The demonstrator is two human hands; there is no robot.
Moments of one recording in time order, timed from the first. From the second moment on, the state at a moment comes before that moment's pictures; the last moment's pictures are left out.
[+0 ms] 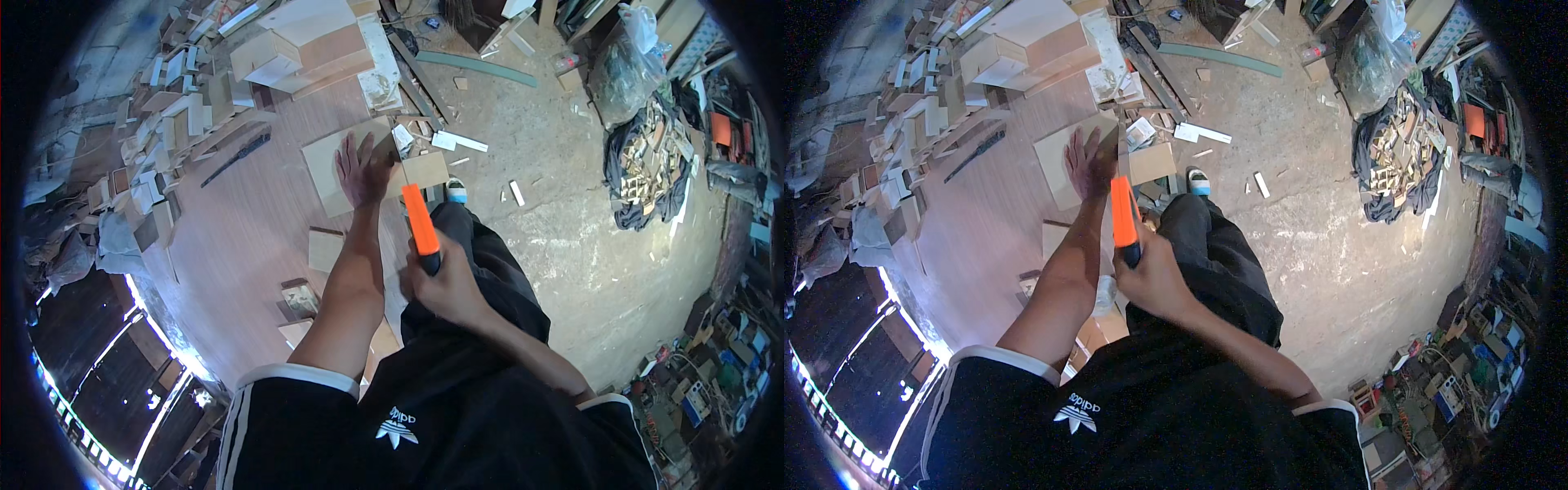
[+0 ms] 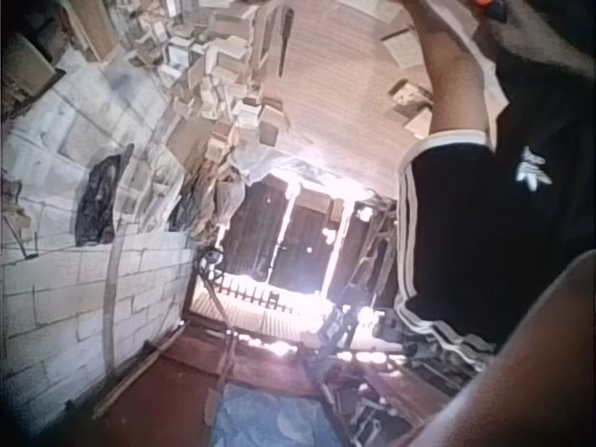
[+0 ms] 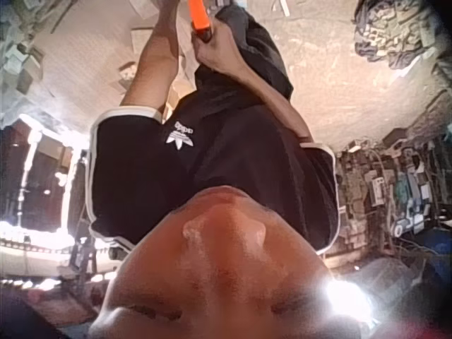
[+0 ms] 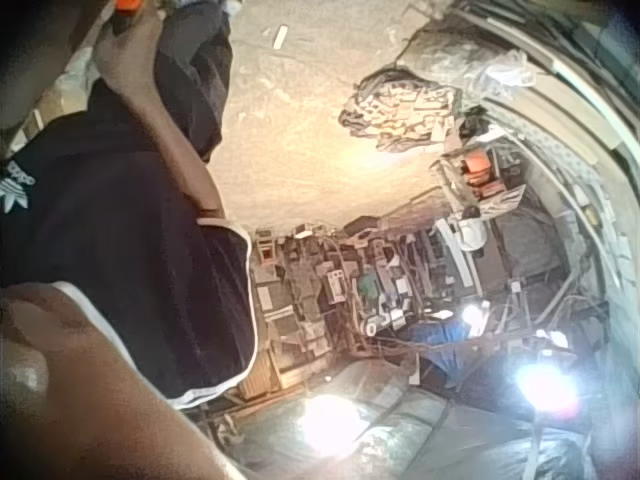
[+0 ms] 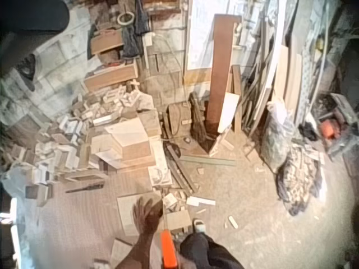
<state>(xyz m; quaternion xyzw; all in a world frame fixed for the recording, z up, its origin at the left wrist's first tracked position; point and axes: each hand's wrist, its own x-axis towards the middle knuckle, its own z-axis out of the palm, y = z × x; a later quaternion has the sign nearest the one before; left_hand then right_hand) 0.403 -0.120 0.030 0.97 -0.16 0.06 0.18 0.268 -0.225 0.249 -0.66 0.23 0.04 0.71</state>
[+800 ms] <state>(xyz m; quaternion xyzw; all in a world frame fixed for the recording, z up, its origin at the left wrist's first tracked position) 0.401 -0.118 0.026 0.96 -0.15 0.08 0.22 0.411 -0.289 0.257 -0.56 0.26 0.22 0.75</state>
